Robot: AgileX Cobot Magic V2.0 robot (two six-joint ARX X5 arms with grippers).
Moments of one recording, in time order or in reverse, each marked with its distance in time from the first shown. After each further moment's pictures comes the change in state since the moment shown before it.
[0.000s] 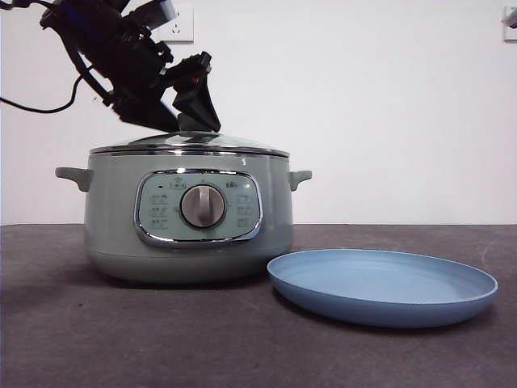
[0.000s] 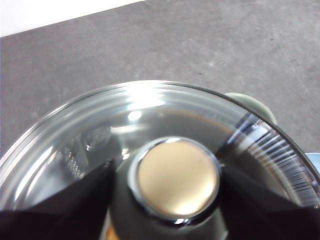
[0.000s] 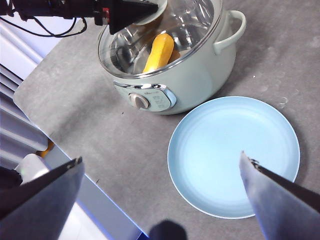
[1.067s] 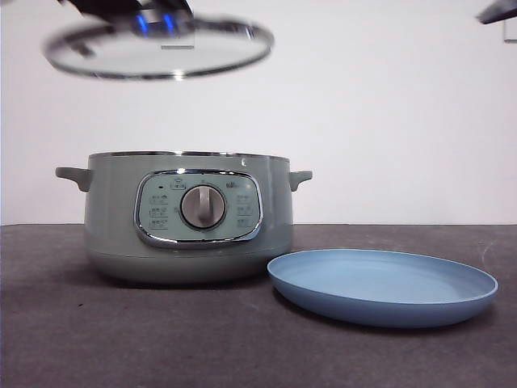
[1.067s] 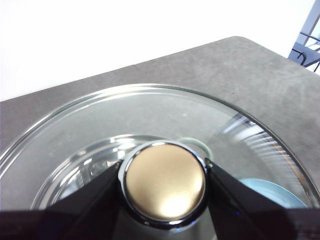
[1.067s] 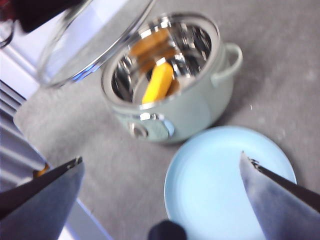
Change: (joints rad) left arm -0.003 -0.375 -0.011 -0.195 0.018 -0.039; right arm 0.027 0.053 0.000 0.190 0.000 0.078
